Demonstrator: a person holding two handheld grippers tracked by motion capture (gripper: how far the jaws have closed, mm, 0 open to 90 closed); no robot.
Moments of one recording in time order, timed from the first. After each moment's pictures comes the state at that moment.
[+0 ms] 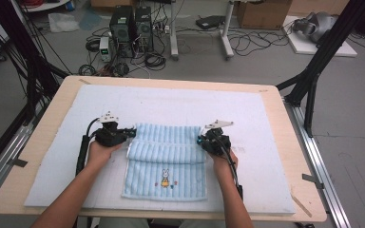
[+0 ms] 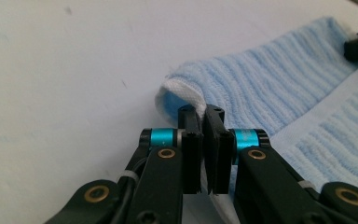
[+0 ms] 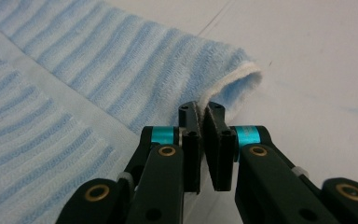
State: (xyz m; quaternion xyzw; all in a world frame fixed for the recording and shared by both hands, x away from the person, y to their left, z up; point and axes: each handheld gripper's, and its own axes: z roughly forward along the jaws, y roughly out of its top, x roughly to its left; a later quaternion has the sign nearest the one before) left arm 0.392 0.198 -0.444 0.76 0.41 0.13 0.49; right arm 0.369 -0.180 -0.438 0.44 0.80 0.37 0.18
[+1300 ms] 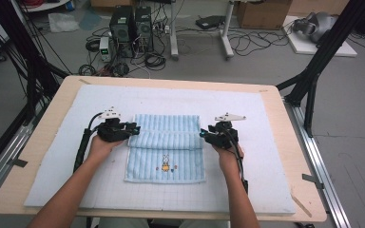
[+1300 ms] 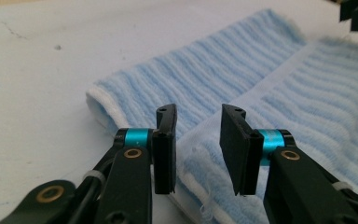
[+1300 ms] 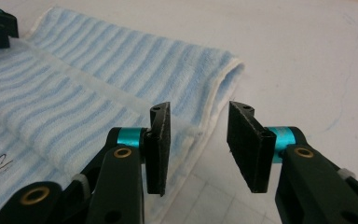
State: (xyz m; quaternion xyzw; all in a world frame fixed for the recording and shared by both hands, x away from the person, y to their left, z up) left arm 0.404 0.194 -0.450 0.79 0.37 0.11 0.48; right arm 0.374 -0.204 -0.421 0.46 0.76 0.42 0.17
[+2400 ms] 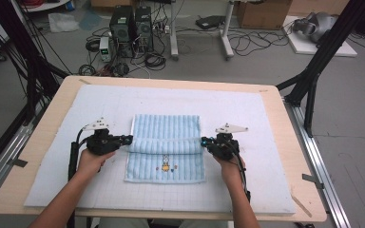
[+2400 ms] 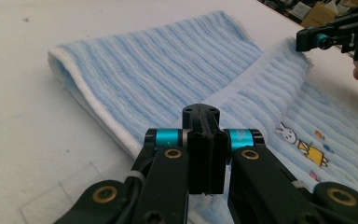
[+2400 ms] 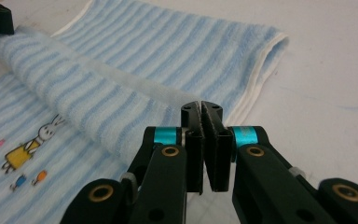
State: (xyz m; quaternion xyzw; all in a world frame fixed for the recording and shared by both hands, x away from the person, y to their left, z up) left arm 0.349 0.214 -0.439 0.76 0.37 0.06 0.54; right arm 0.339 -0.206 -0.429 0.42 0.78 0.45 0.14
